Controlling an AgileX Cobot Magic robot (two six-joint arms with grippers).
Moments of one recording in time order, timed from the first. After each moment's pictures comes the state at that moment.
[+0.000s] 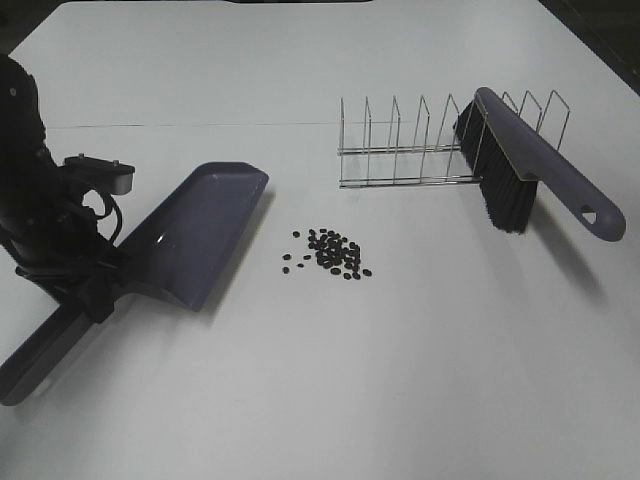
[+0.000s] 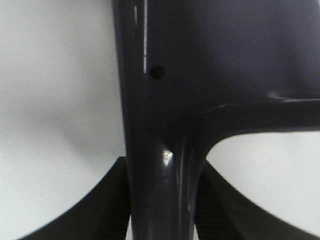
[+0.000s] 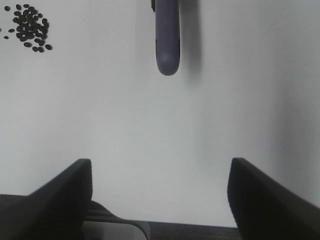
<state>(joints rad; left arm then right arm) -0.25 1.99 -1.17 -0.16 0.88 0.28 0.02 1.03 -1.05 -0.01 1.22 0.01</state>
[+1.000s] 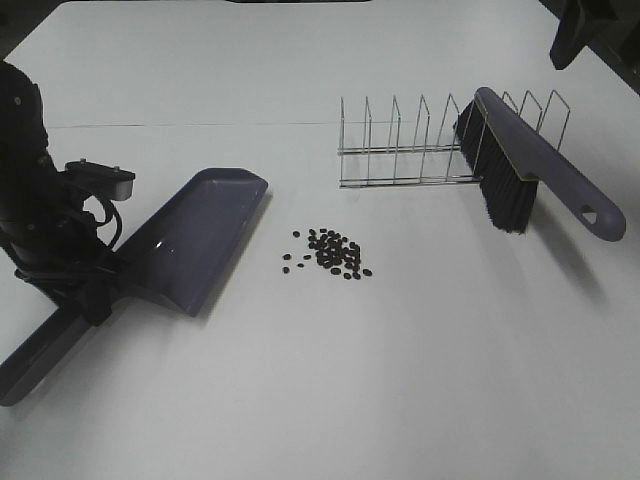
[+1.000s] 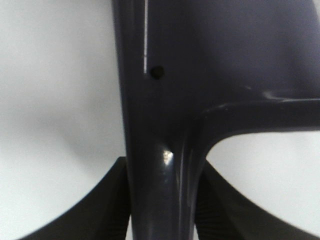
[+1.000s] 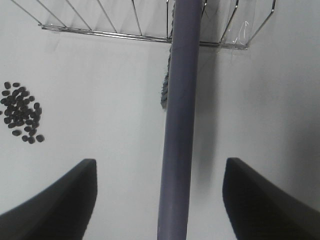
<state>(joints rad) -0.25 2.01 -1.17 -0.14 0.86 0.28 0.02 1.83 -1.71 0.05 1.22 -0.09</state>
